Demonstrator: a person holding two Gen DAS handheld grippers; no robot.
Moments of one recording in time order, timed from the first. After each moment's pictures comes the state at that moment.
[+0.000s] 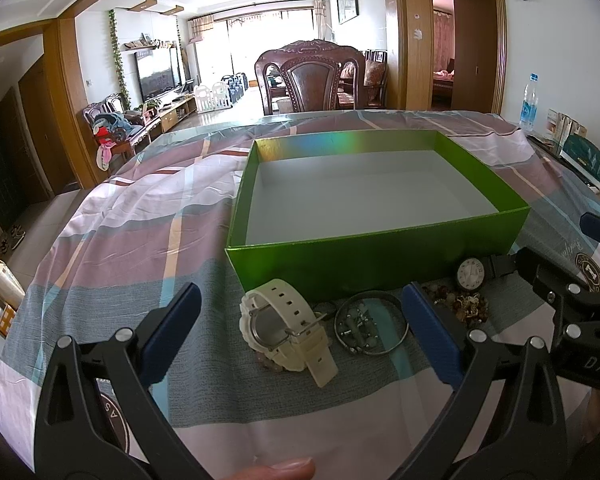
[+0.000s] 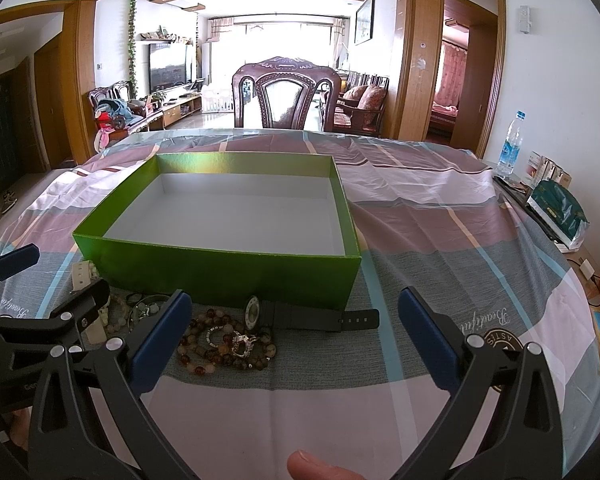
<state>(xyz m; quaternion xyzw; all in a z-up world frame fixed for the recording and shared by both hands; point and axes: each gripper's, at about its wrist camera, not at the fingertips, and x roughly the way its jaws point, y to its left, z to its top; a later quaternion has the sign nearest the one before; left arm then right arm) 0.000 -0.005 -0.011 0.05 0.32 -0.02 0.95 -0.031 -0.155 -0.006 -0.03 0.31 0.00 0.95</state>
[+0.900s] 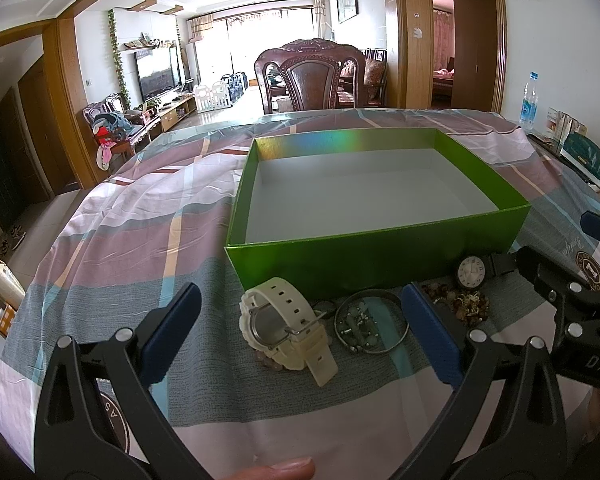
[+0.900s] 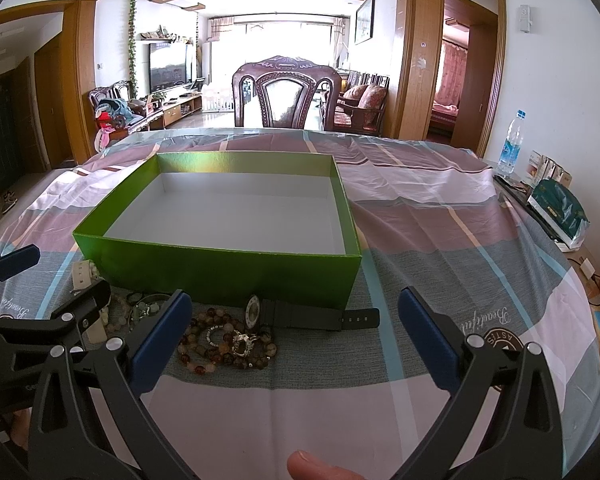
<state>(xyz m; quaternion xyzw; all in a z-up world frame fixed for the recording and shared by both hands) 0.001 -0.005 -0.011 0.05 0.32 -0.02 0.95 -0.032 -0.155 -0.006 -0.03 0.31 0.00 0.95</state>
